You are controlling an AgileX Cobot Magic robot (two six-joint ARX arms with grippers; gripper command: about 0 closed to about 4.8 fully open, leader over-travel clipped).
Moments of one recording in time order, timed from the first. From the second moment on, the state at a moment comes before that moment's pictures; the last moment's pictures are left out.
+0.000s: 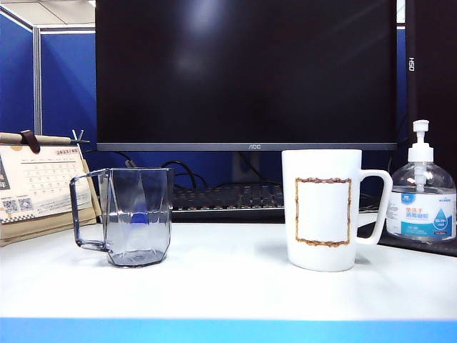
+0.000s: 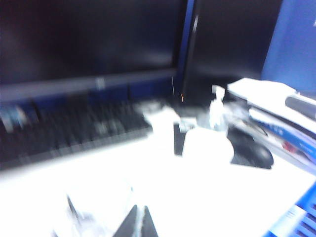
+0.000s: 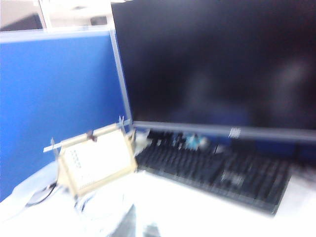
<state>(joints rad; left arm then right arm) -0.48 0.05 0.27 -0.19 0.26 -0.11 0.91 0.10 0.43 -0.17 0.29 0.11</state>
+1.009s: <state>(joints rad) -0.48 0.05 0.01 -0.04 0.30 -0.26 0.91 0.09 0.01 -0.03 0.31 0.34</state>
